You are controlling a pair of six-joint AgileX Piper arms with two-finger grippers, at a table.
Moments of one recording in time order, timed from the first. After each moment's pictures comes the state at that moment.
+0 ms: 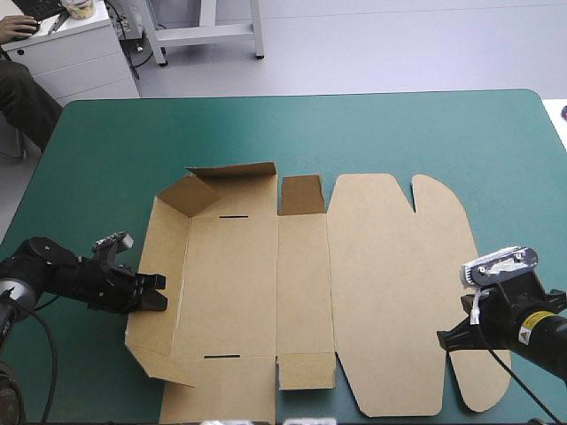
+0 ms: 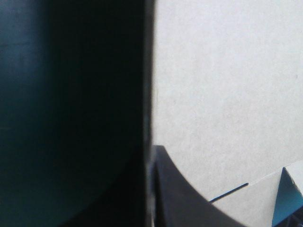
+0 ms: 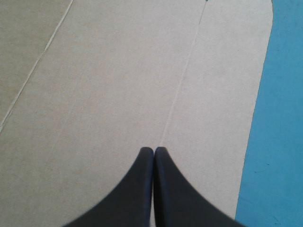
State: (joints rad) left arm 0.25 1.38 -0.73 -0.70 1.11 0.56; right arm 0.39 0.65 -0.81 -0.05 1.06 0.01
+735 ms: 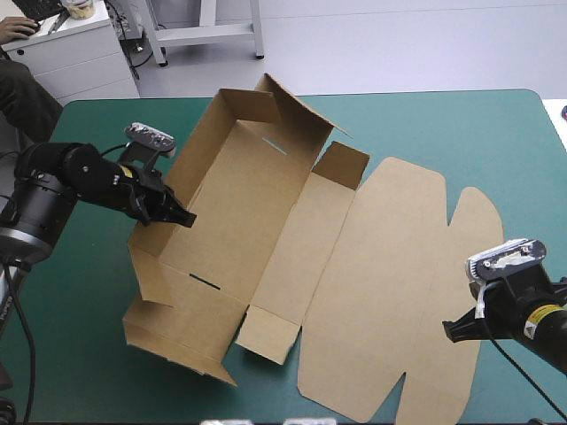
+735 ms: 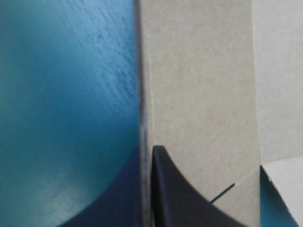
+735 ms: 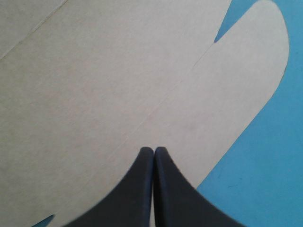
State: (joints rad) left arm -0.23 1.38 -1.42 -0.24 1.19 0.33; right arm 0.39 0.65 -0.83 -0.12 1.02 0.00
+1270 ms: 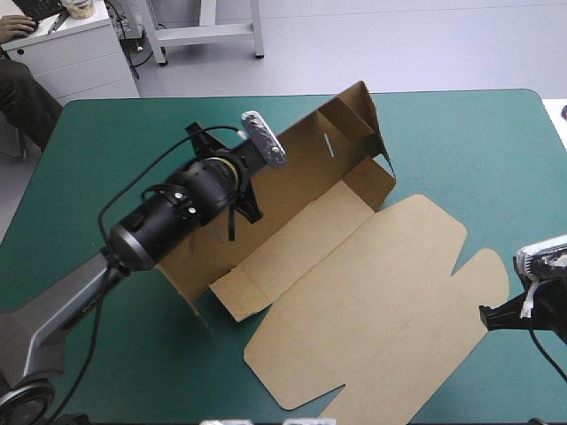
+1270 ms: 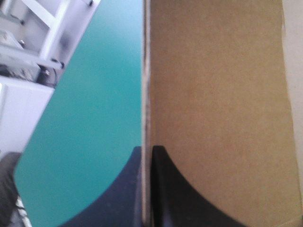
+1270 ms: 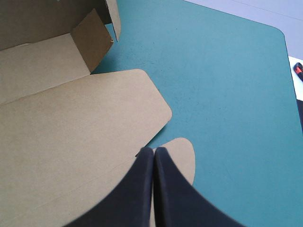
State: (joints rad) left arm -0.77 1.55 -1.53 0.56 0.97 0.09; right arm 0.39 0.57 -0.98 -0.27 1.03 0.05
